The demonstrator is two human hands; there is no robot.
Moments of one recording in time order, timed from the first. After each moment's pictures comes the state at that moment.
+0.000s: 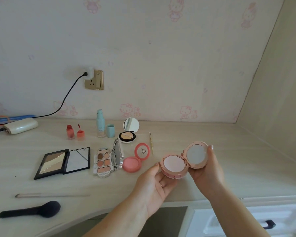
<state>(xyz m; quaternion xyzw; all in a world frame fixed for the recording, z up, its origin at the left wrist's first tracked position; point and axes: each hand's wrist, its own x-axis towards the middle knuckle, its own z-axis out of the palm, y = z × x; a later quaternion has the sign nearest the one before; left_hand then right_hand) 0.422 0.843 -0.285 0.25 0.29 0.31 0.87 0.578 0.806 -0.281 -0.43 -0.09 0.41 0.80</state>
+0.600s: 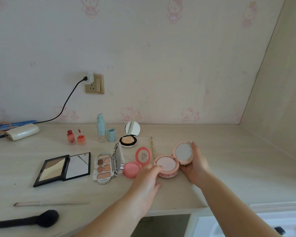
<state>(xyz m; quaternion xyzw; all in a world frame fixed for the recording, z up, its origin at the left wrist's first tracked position) 0.422 0.868 -0.291 0.40 0.37 0.33 0.77 0.586 0.860 -0.285 -0.50 -0.10 0.44 0.74</state>
